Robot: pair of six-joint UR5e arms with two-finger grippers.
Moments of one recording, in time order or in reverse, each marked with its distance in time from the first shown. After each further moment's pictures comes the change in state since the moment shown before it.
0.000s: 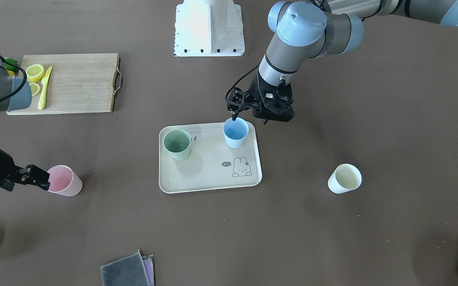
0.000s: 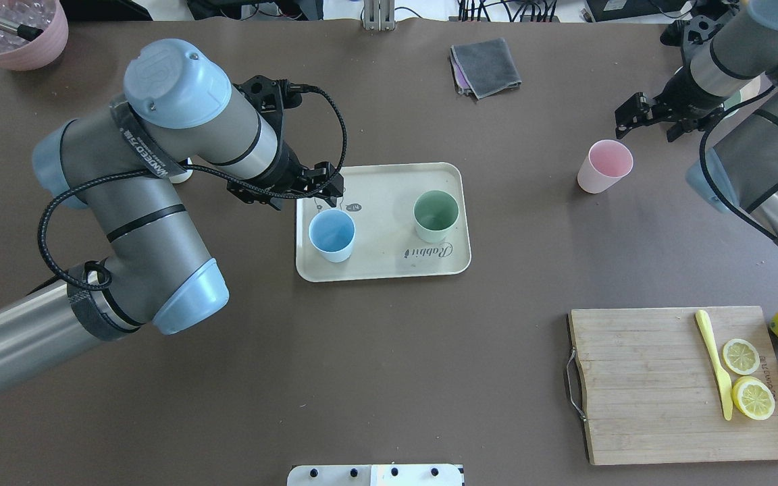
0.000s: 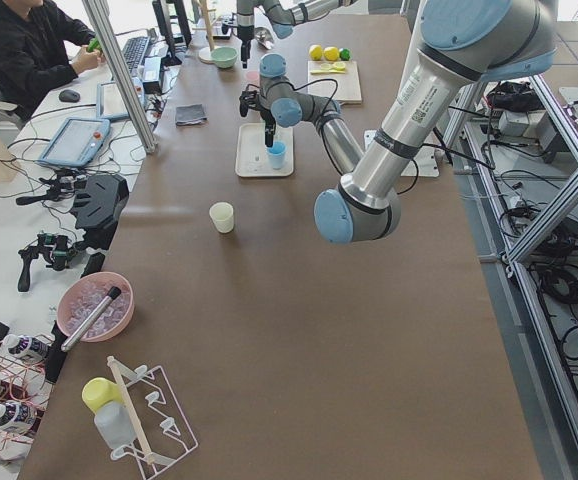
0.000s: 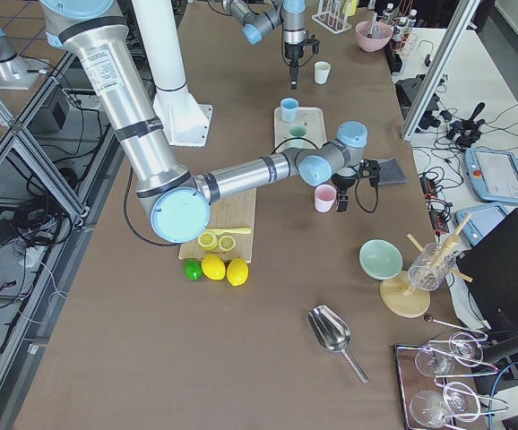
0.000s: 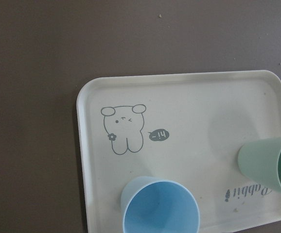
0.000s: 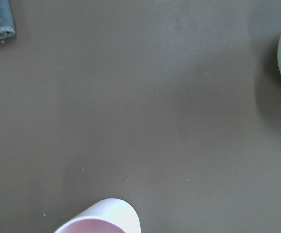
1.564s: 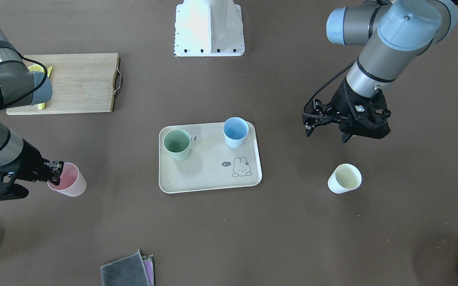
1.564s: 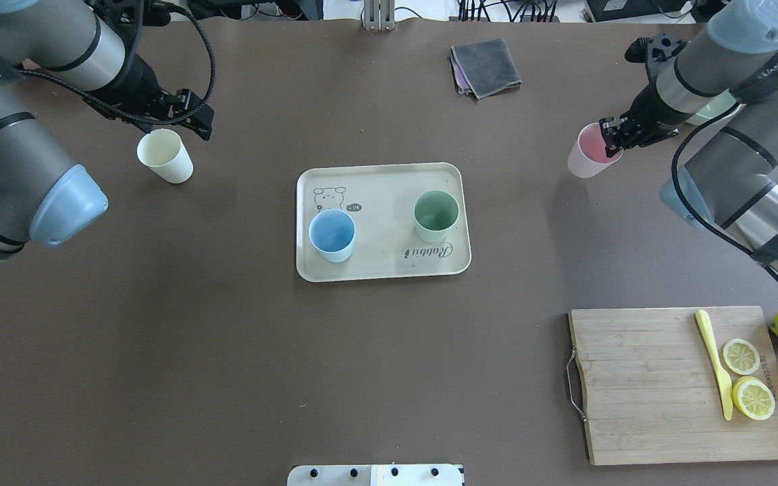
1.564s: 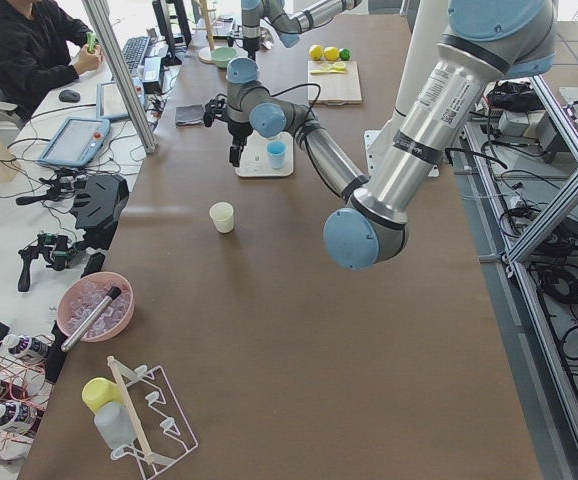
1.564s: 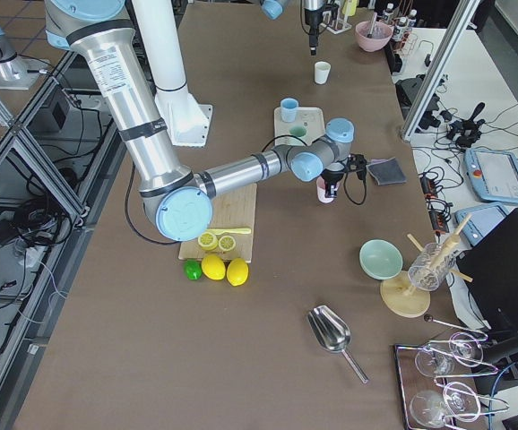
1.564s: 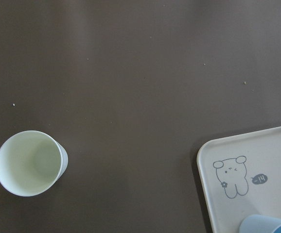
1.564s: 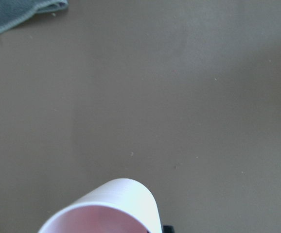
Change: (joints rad) left arm -0.271 0.149 -0.046 0.096 -0.095 0.437; right arm -0.045 0.038 0.021 0.007 0.006 0.001
